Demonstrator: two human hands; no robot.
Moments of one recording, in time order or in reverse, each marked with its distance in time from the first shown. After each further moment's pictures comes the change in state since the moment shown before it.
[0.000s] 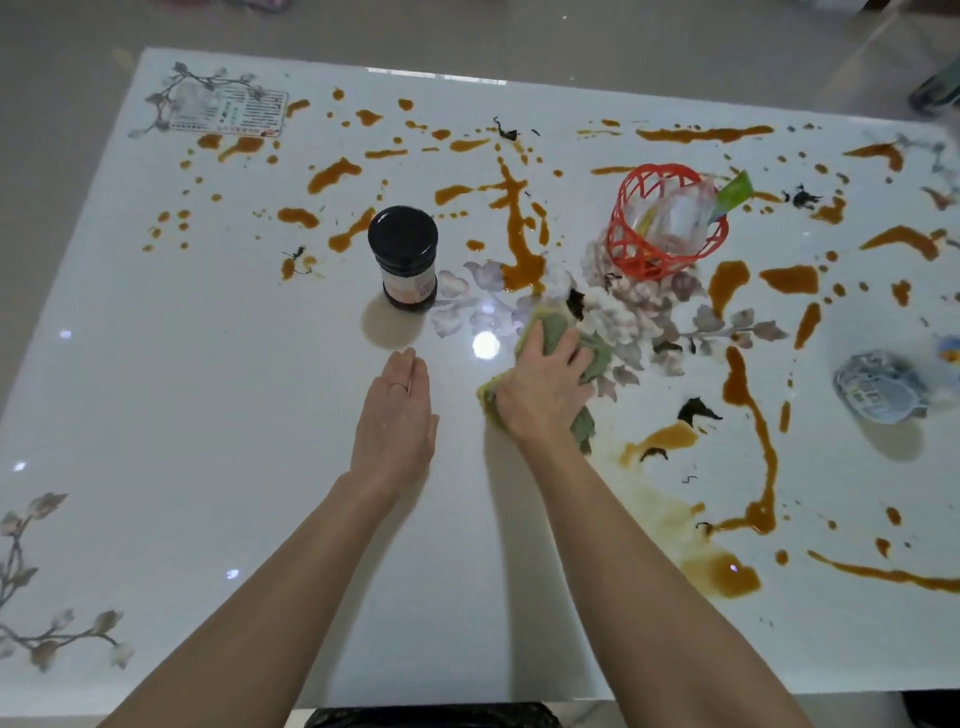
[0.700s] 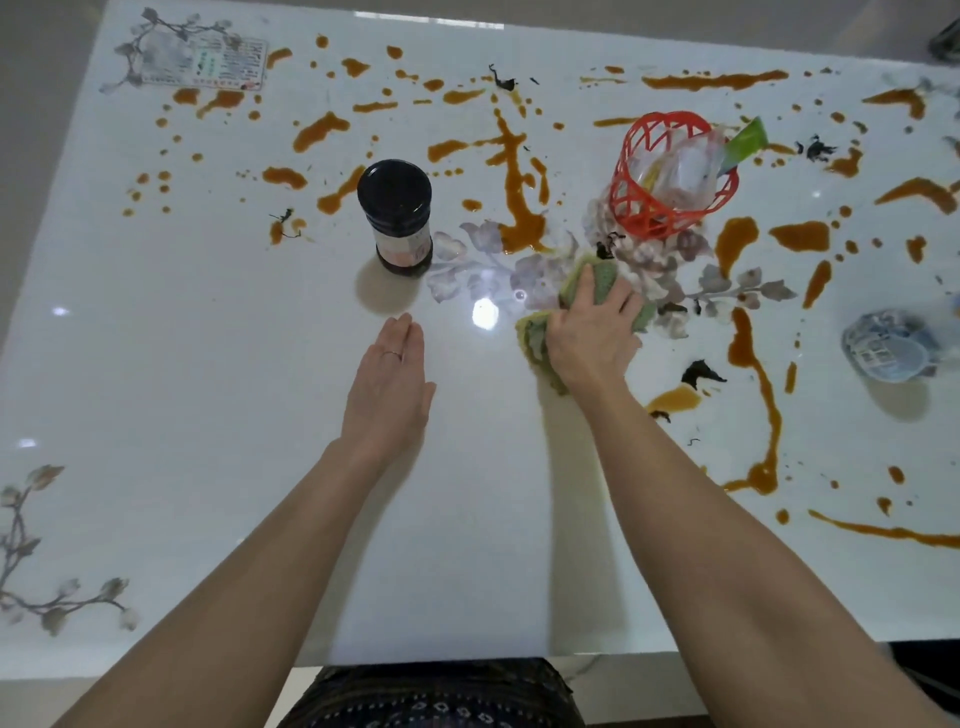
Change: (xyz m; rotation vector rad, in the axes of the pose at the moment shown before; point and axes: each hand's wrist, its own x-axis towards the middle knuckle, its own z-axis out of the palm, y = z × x) left_hand 0.002 -0.006 0.002 0.007 -0.064 -0.003; right_hand 0.037 0.045 -0.008 -0.020 0.134 0.005
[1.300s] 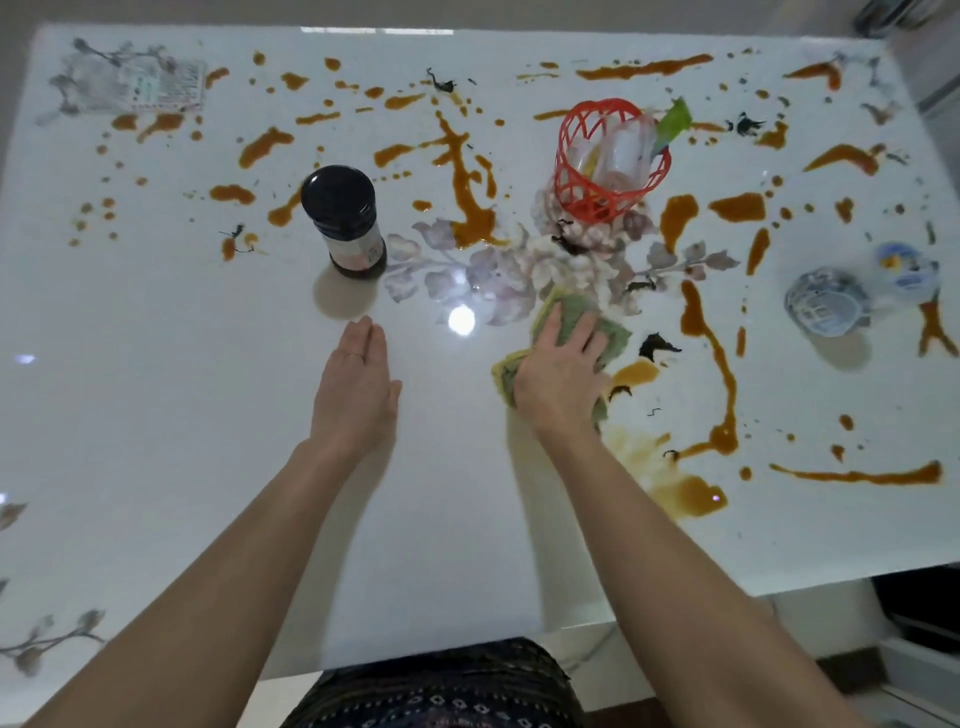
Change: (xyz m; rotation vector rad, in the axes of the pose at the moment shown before) left_hand 0.004 -0.005 0.005 0.022 0.017 0.017; right_hand -0.061 0.016 0.005 -0.045 -0.130 0.095
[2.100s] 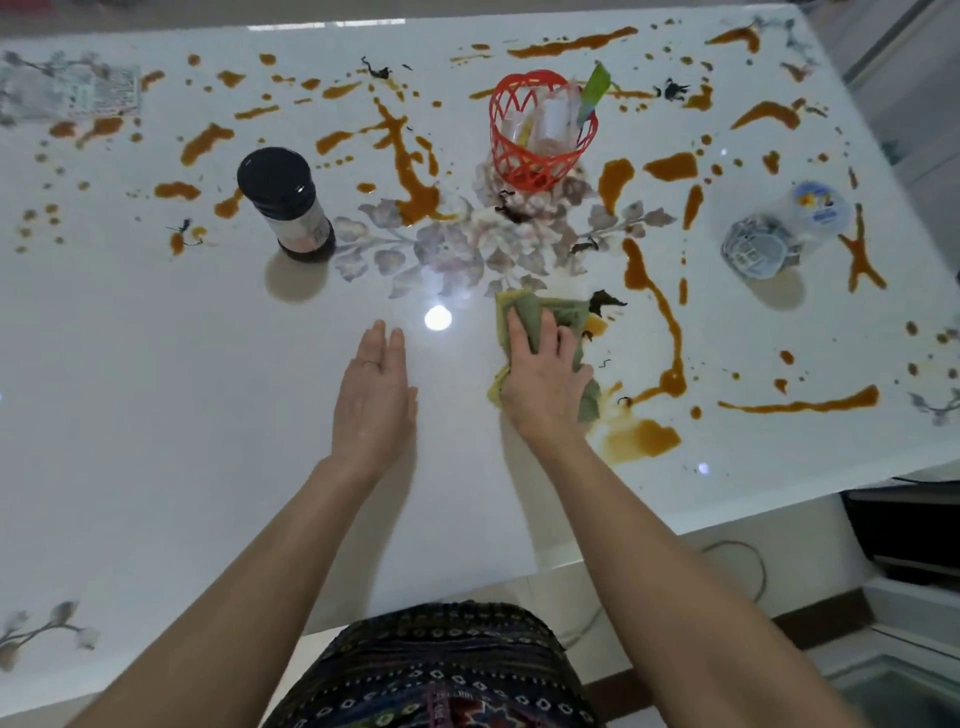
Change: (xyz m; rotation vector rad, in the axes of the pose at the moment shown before) left_hand -0.046 0.056 0.023 -0.214 0.084 0.078; right_hand -0.037 0.054 0.020 0.013 0.036 -0.111
